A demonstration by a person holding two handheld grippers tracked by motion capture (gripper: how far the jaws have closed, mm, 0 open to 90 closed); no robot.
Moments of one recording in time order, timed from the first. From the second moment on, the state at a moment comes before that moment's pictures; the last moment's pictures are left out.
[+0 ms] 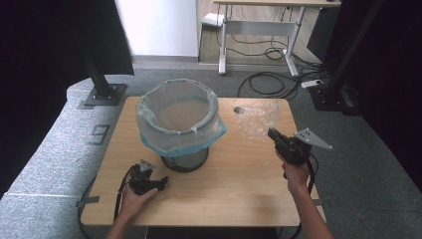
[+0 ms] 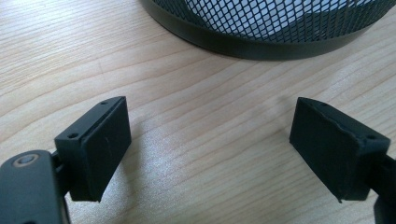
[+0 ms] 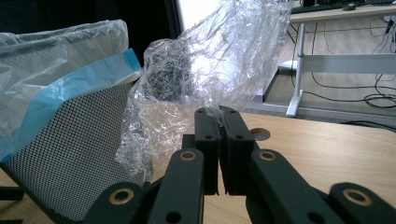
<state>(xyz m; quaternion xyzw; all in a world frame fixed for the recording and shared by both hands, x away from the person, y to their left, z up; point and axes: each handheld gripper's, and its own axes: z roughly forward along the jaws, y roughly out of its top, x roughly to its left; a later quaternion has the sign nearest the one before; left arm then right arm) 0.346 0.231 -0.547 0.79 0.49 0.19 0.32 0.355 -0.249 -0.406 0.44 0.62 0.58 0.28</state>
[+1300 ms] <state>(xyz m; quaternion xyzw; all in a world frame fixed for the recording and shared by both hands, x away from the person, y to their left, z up) 0.346 0.230 -0.547 0.79 0.49 0.19 0.32 0.353 -0.239 -0.403 0.43 0.63 0.58 0.29</state>
